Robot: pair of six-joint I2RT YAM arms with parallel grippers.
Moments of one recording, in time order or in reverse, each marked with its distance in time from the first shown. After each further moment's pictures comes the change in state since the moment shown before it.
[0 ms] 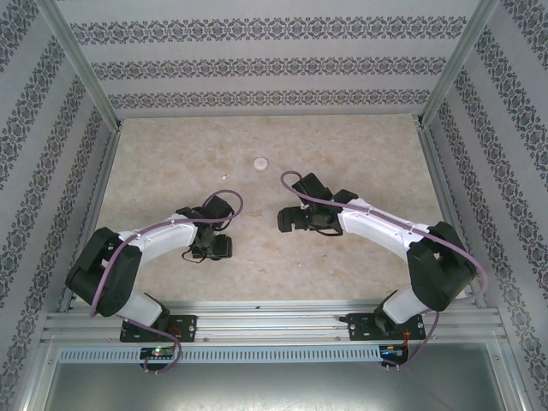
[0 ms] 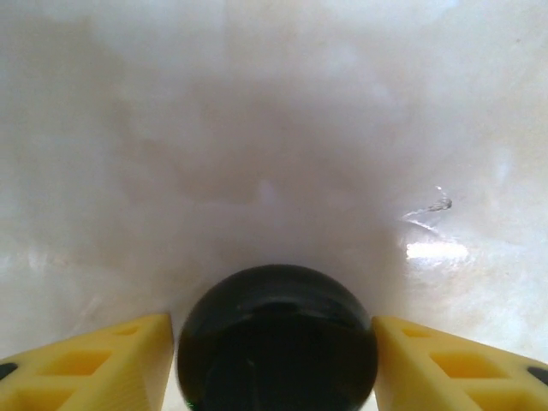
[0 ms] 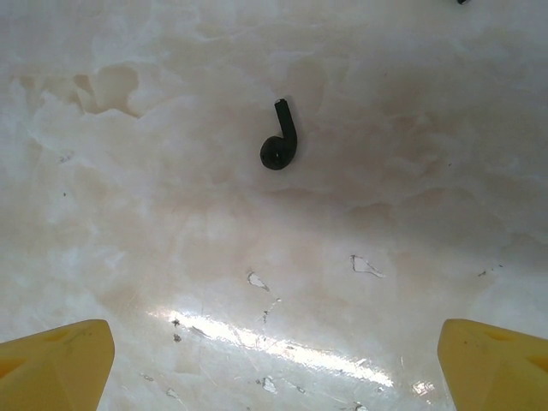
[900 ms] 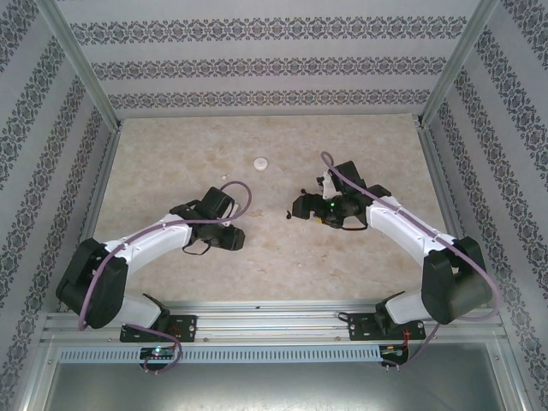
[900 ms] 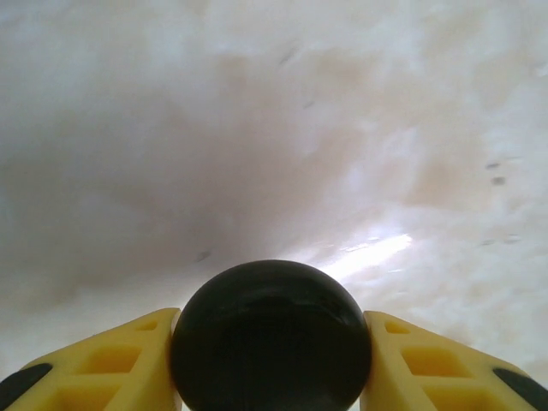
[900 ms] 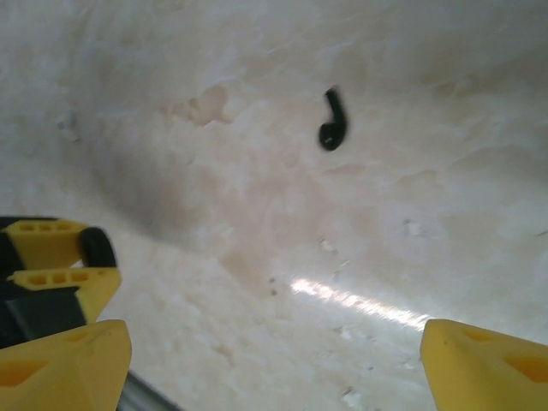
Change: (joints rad) left arm -0.014 -0.093 0.049 0.118 0.190 0.277; right arm -0.247 -0.111 -0.058 0.019 -0.481 0.048
